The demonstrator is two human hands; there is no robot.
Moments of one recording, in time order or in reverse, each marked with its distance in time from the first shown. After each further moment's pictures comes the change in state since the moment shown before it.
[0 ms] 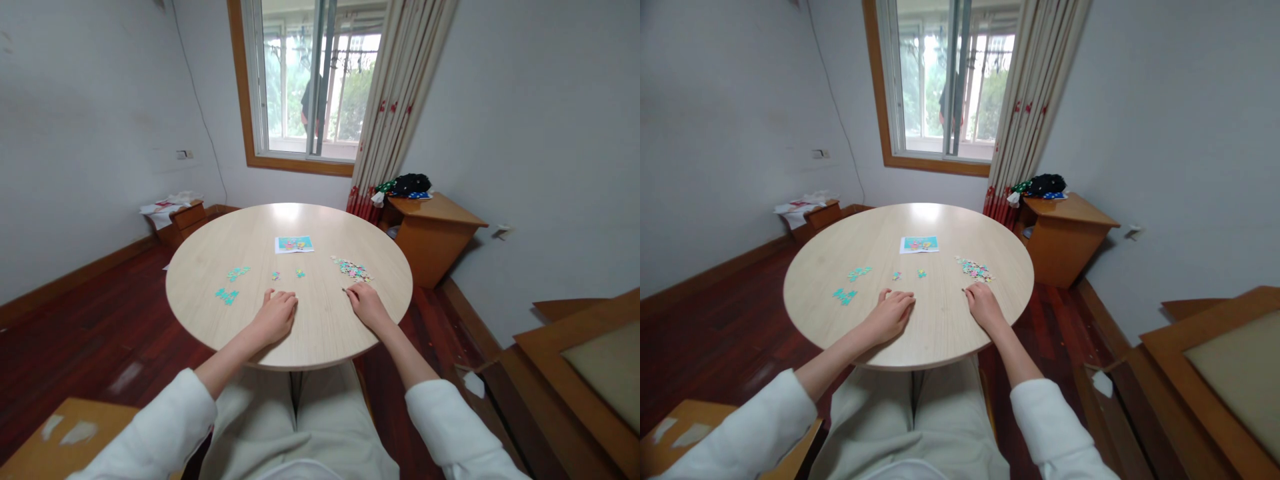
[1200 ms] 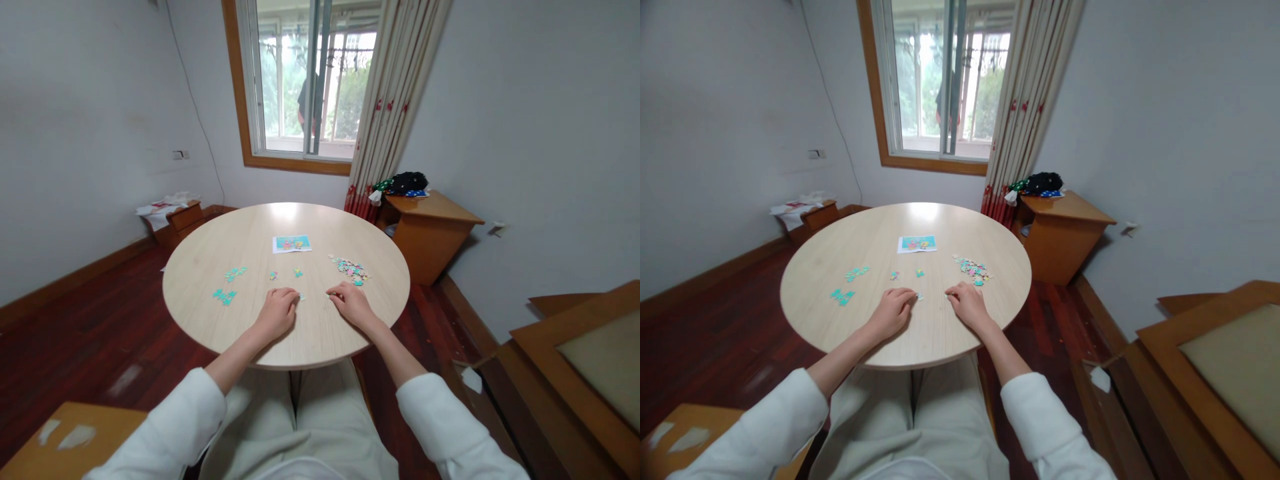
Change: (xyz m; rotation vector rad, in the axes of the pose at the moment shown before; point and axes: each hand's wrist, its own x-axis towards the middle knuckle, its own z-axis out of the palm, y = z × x) left_hand 0.013 -0.002 0.017 -0.206 0.176 -0.053; right_hand 0.005 -0.038 0.002 0.034 -0.160 0.093
